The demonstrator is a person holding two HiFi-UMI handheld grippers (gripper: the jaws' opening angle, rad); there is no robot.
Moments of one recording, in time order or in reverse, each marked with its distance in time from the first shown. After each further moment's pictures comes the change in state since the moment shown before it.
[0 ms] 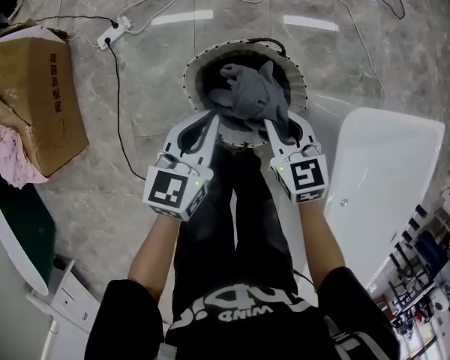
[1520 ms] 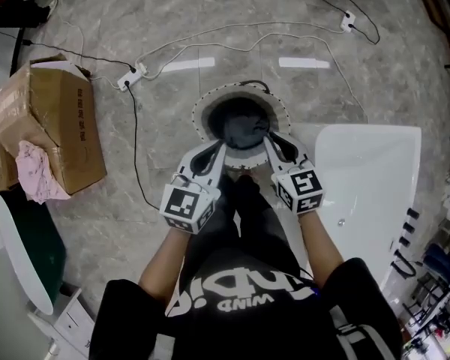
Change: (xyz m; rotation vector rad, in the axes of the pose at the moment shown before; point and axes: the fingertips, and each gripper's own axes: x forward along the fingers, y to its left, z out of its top) left arm -0.064 -0.076 0.093 0.048 -0.032 -0.040; right arm -0.100 0.004 0.090 0.123 -0.050 -0.020
